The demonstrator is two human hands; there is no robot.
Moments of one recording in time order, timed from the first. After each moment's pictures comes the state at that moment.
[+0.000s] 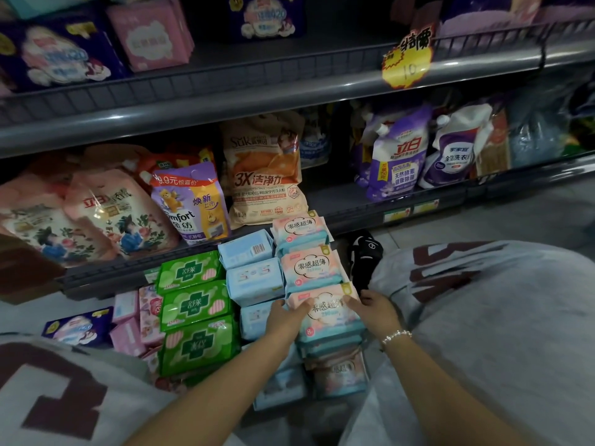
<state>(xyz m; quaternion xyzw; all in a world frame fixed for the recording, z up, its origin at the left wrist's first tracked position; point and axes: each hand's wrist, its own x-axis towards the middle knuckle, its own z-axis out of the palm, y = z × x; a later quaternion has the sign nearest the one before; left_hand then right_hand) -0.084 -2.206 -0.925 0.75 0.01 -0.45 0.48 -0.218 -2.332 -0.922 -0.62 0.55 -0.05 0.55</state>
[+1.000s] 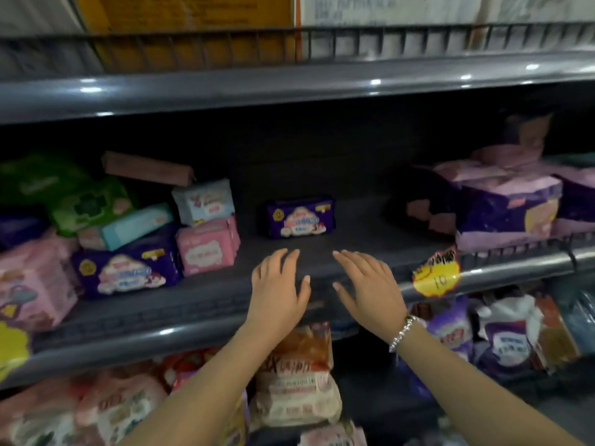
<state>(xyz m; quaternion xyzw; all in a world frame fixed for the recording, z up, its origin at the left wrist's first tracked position) 0.121 -2.362 -0.629 0.84 -0.47 0.15 0.24 0.002 -2.501 -0.648 -0.92 0.20 -0.33 -0.01</state>
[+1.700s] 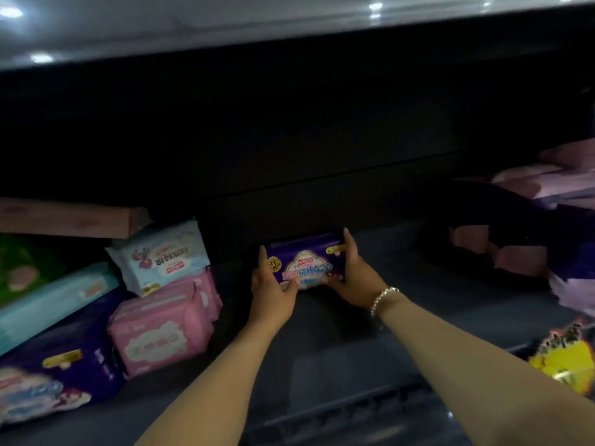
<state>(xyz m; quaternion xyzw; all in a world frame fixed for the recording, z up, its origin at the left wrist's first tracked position) 0.289 -2.522 -0.643 0.82 -0.31 -0.02 0.47 0.190 -2.657 -0.639 -0.88 0.27 -0.21 0.34</state>
